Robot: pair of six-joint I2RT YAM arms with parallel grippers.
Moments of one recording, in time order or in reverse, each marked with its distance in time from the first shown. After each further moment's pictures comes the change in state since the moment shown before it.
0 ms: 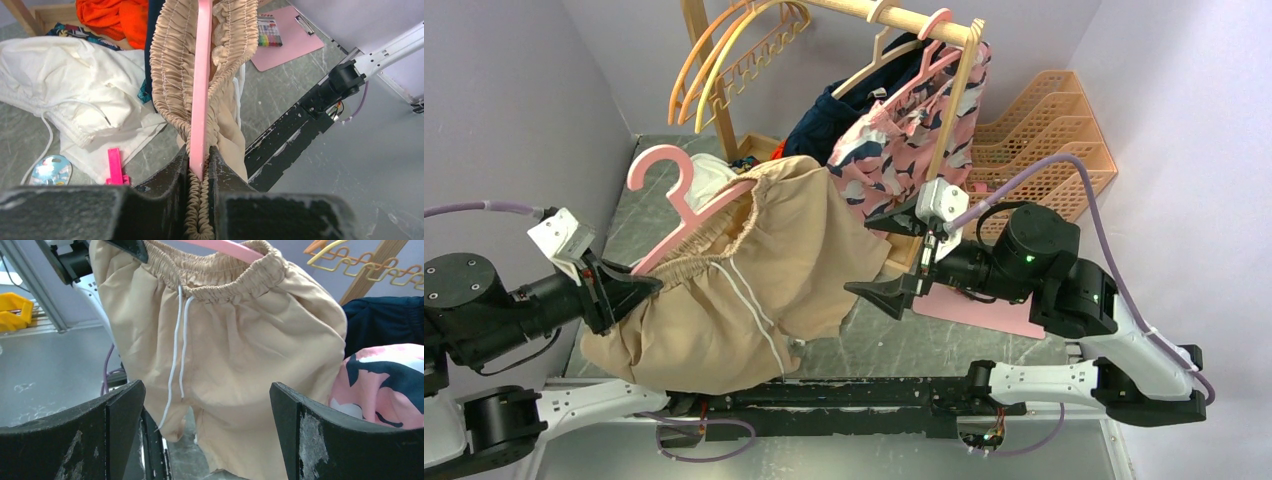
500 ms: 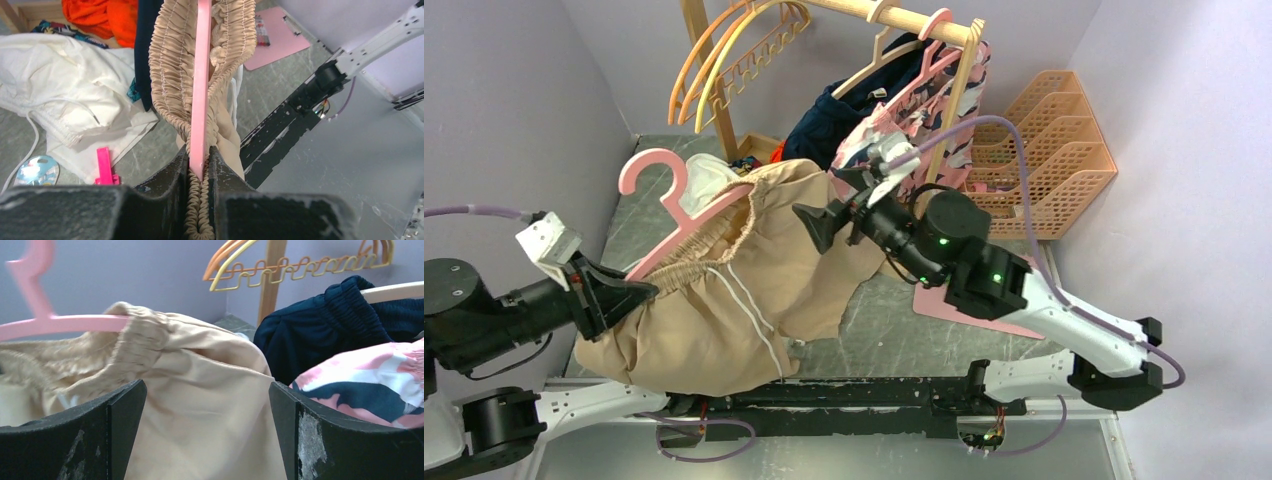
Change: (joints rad) left arm 0.003 -0.026 -0.006 -0.011 0.024 -0.041; right arm 0.000 0.166 -0.087 0.395 0.426 0.104
